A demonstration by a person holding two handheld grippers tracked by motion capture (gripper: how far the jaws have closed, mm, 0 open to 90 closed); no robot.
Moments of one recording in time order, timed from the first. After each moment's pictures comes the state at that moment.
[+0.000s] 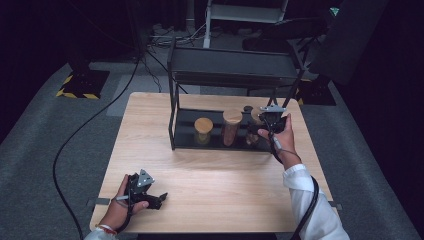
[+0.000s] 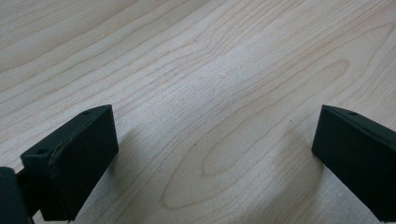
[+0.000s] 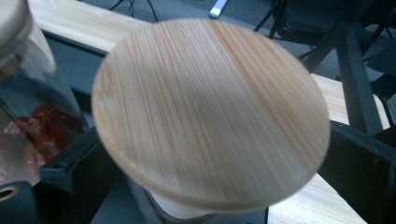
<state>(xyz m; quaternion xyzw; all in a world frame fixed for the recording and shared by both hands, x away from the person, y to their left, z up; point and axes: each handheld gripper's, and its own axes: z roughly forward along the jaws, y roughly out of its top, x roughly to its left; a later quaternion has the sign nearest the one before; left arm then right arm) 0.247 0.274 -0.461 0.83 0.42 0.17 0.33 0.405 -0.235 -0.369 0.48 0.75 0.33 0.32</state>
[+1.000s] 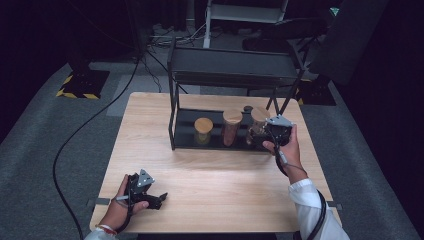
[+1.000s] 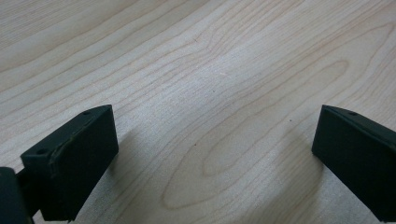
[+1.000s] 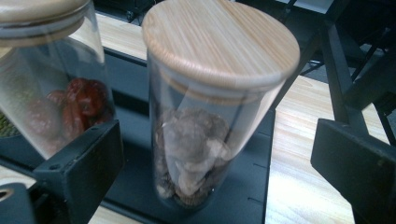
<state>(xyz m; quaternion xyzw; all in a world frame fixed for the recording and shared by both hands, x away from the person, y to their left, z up) 0.246 0.274 -0.461 0.83 0.42 0.17 0.33 0.358 -0.253 -0.387 0.47 0.73 0.36 0.34</state>
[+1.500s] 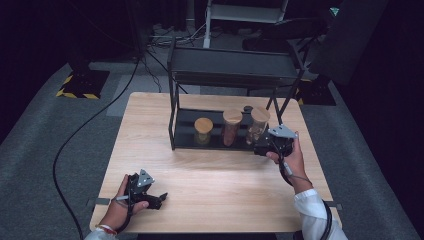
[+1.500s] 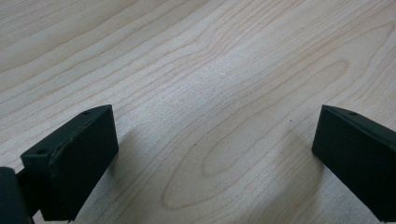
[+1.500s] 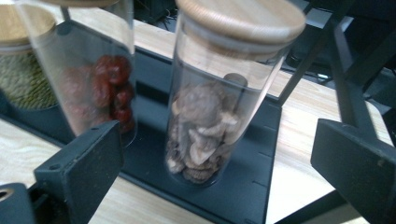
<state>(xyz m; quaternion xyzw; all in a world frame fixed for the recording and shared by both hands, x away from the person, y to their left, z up) 0.246 0.274 -0.461 0.83 0.42 0.17 0.33 0.329 -0.272 -0.406 0.43 0.74 0.39 0.34</state>
